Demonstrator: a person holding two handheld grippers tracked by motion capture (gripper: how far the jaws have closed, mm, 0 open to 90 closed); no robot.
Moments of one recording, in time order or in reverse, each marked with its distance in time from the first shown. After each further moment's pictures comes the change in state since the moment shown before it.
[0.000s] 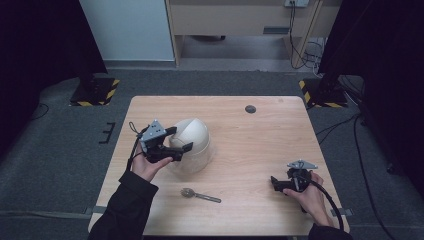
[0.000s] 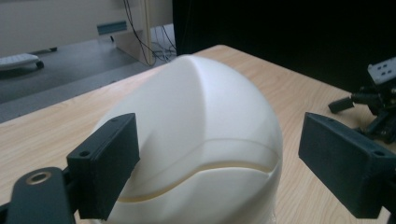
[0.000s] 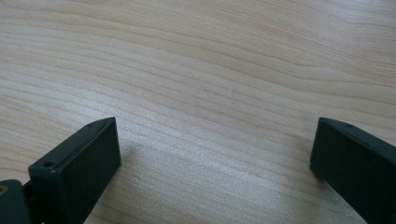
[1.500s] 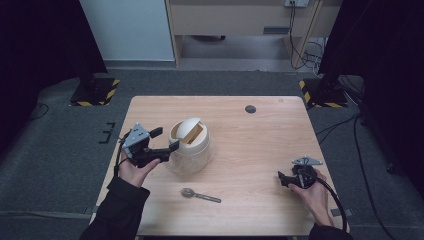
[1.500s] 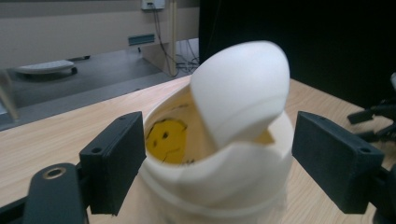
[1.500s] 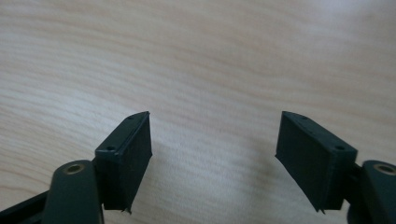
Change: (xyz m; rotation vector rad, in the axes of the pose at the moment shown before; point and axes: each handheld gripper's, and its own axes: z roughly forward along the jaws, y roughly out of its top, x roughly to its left) left arm 0.006 -0.013 -0.053 -0.055 0.123 -0.048; right arm -0.010 0.014 -0.016 -0.019 -0.031 -0.018
